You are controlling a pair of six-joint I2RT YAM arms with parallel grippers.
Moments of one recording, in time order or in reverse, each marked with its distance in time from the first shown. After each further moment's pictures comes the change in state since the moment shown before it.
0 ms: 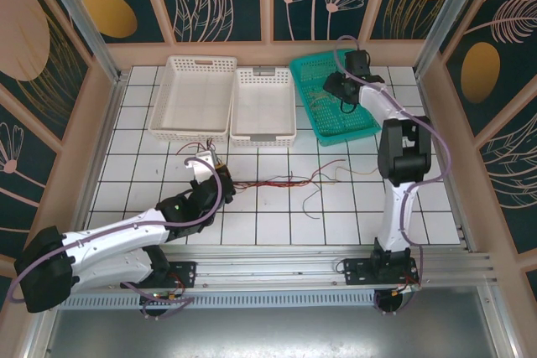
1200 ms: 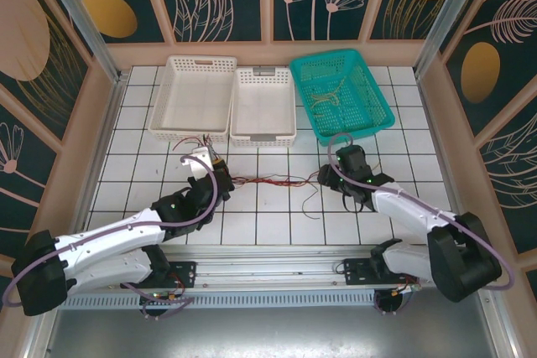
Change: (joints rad) left arm 0.000 -0.036 0.038 -0.021 -0.033 0.019; right arm 0.301 -0.889 -1.204 0.185 0.095 0.126
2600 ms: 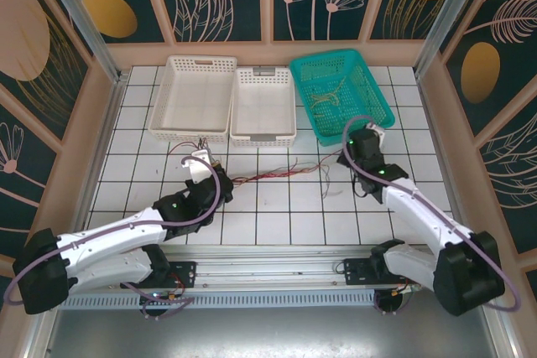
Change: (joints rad) left arm 0.000 0.006 0.006 -0.121 -0.048 -0.032; right arm -0.107 -0.125 0.142 -0.062 0.264 -0.038
